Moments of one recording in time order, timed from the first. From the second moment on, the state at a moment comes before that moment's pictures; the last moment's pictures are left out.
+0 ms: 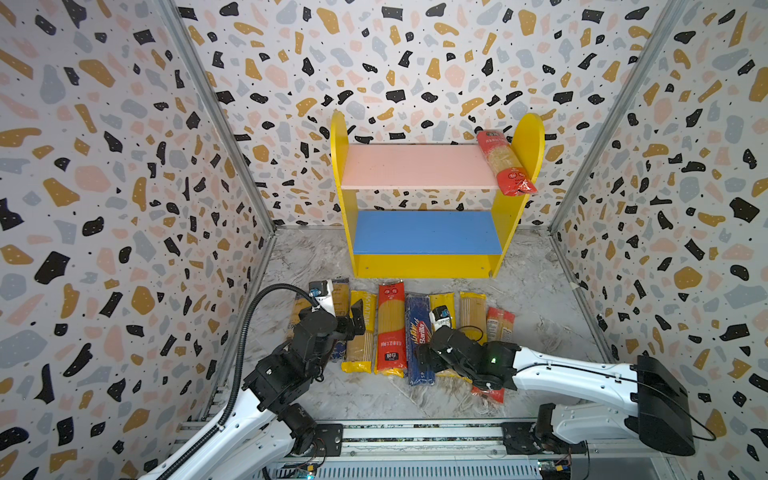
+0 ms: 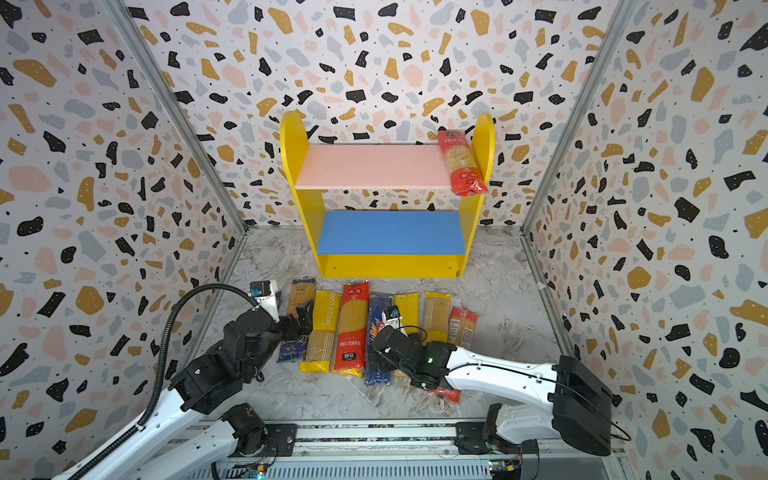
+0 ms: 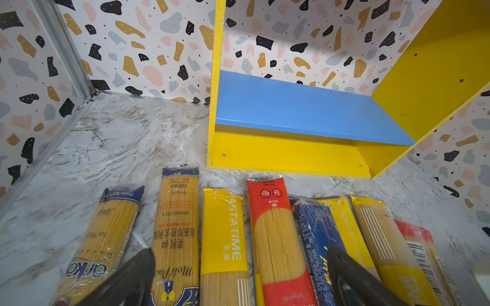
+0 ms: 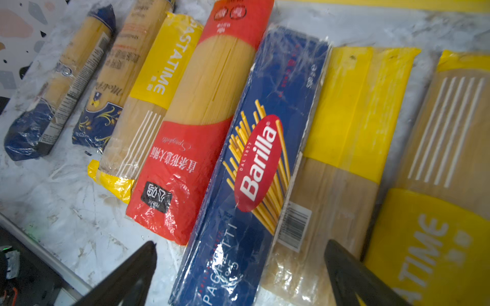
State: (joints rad) left arm -0.71 0.65 0.69 -0.47 -0.48 -0.44; right arm 1.16 1.30 0.79 -0.36 0.32 0.73
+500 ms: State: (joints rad) left arm -0.71 0.63 0.68 -0.51 -0.46 -0.41; right arm 1.19 1.55 0.82 -0.32 0.29 0.82
